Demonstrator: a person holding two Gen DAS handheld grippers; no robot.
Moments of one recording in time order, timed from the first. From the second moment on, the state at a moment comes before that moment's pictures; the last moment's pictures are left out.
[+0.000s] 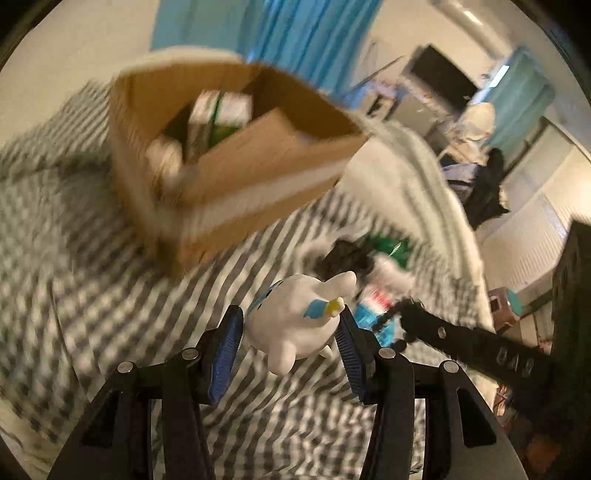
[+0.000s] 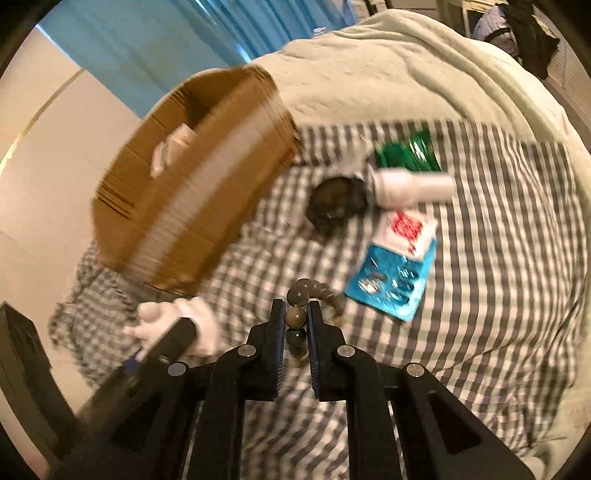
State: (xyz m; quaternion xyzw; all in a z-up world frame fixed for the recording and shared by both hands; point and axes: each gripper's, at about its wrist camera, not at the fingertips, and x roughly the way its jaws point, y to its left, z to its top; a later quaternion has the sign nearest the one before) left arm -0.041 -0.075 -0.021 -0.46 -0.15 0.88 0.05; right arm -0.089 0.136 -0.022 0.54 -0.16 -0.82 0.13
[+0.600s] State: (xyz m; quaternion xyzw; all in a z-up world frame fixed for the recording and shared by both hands) left arm -0.160 -0.149 0.092 -0.41 -0.09 0.90 -0.06; right arm -0.225 0.040 0.126 0.44 -0.05 -0.86 0.25
